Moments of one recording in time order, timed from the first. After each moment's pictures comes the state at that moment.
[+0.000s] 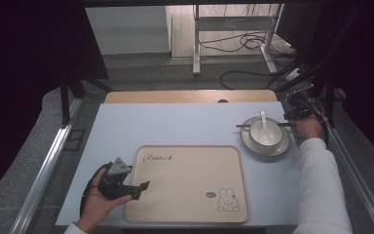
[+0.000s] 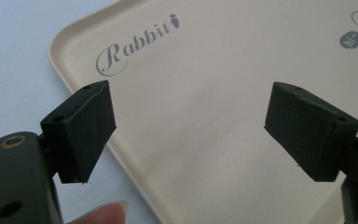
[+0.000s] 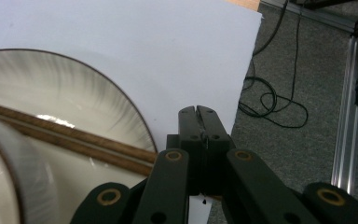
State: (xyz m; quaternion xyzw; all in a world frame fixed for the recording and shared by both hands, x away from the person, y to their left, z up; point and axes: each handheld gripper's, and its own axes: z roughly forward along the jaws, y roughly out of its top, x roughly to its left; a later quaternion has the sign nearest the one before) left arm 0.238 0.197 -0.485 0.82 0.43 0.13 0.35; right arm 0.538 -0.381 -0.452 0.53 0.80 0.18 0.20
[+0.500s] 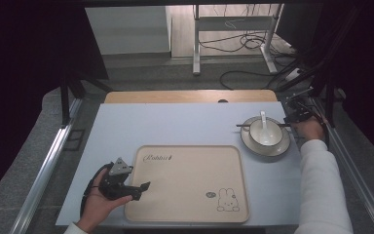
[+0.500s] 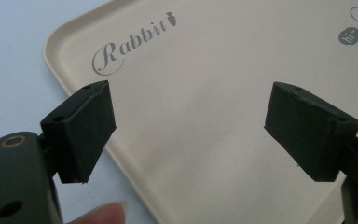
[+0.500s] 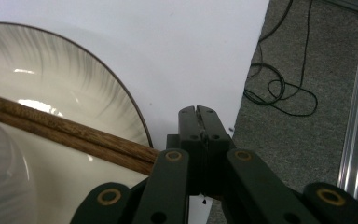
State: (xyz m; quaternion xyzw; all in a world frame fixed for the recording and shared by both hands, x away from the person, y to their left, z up) left arm 0.238 0.195 -0.485 0.83 0.42 0.13 0.35; right arm 0.536 -0.386 -0.462 0.54 0.81 0.17 0.17
